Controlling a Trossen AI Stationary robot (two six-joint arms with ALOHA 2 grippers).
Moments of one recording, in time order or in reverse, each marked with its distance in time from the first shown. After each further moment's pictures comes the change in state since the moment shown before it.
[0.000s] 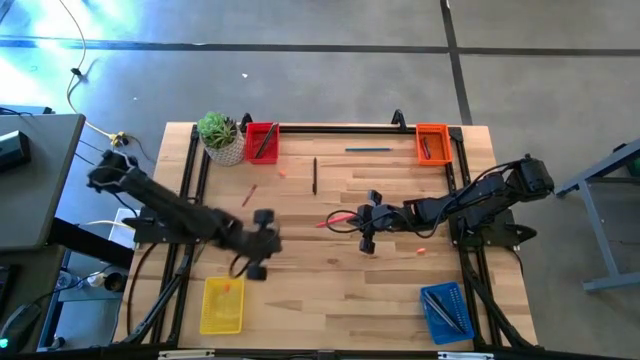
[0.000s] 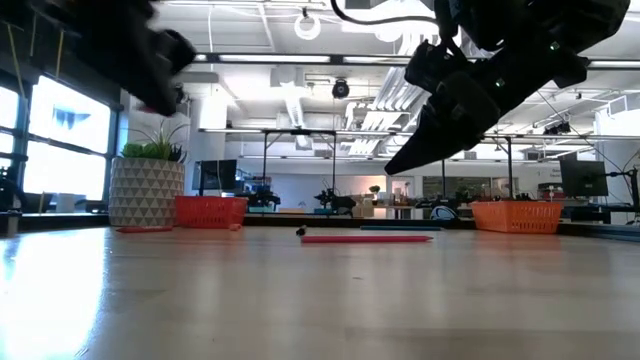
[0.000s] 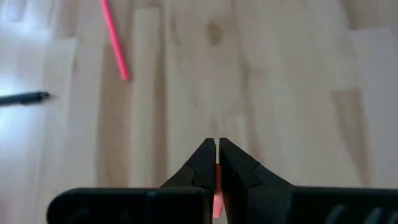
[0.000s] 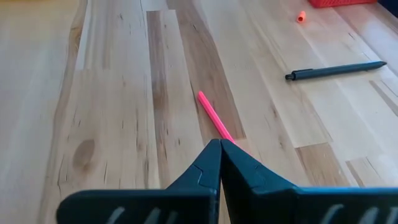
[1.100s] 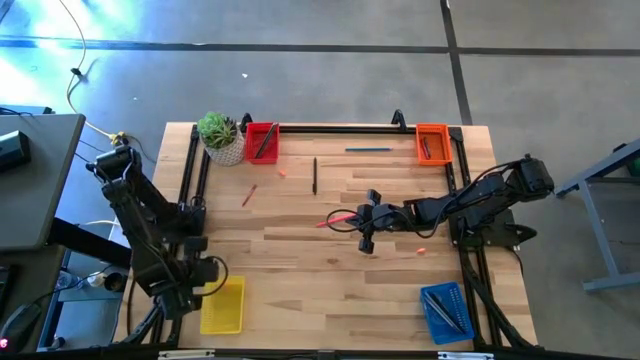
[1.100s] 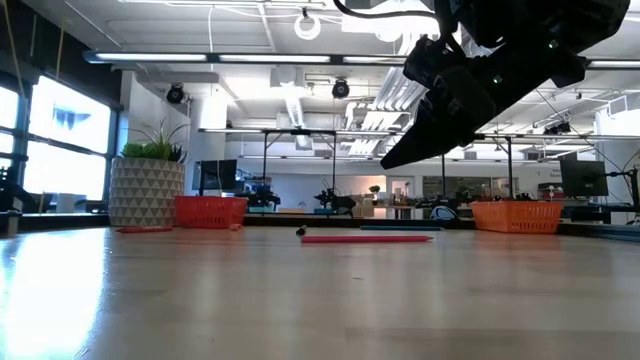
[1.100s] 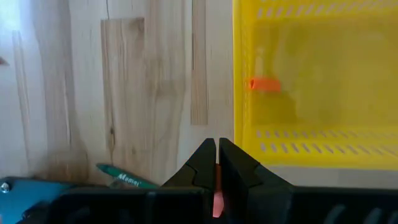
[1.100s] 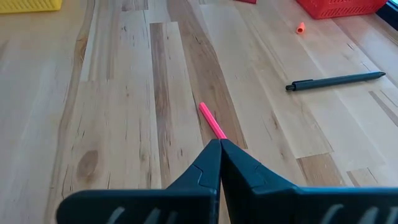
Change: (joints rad) left arm -0.664 -0.011 0.001 -0.603 0.073 -0.865; right arm 0.000 0.000 0.000 0.034 0.000 -0.008
